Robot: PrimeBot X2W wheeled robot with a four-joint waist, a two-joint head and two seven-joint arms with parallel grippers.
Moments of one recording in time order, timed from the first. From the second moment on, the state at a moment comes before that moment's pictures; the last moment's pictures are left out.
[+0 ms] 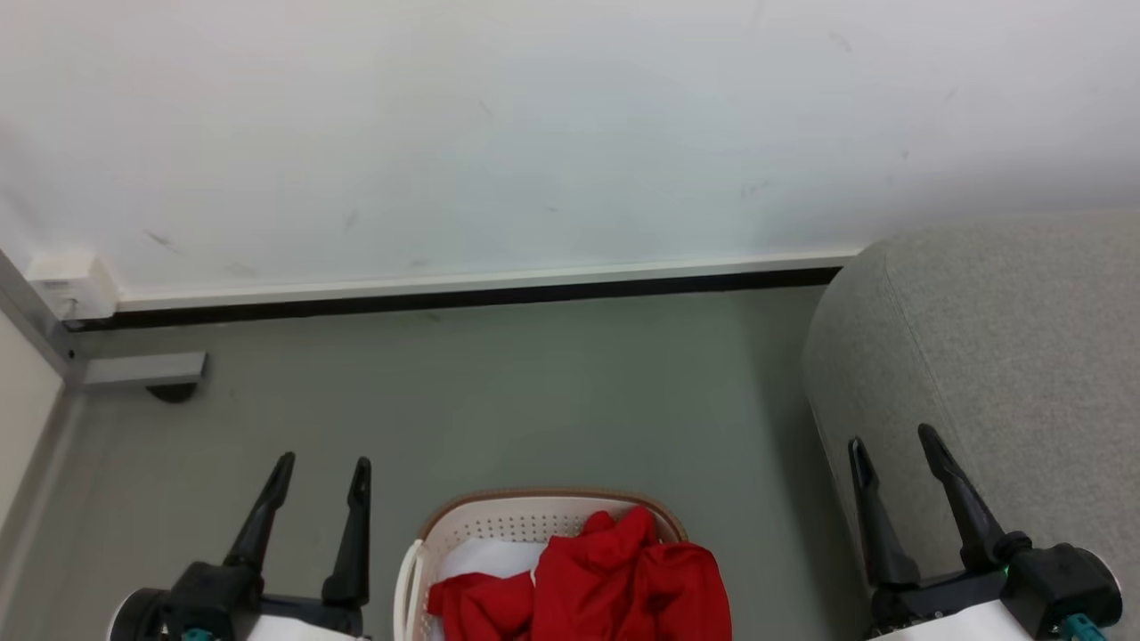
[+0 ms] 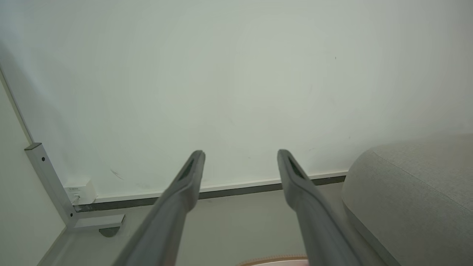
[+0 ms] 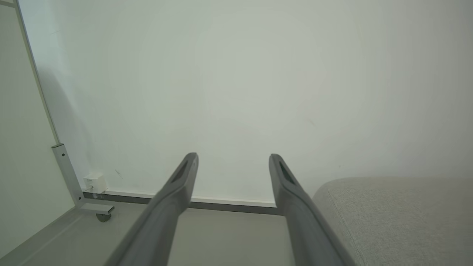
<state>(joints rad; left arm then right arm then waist) -0.02 0.11 -0.05 0.05 -0.09 -0.02 -0.26 -0.08 -0.05 0.14 0.11 0.22 0.13 -0.26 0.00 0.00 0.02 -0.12</state>
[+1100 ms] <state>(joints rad) -0.52 0.23 -0.23 0.61 -0.23 -0.13 0.02 -0.32 -0.05 0.02 -0.09 0.31 0.13 -0.26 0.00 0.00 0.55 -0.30</state>
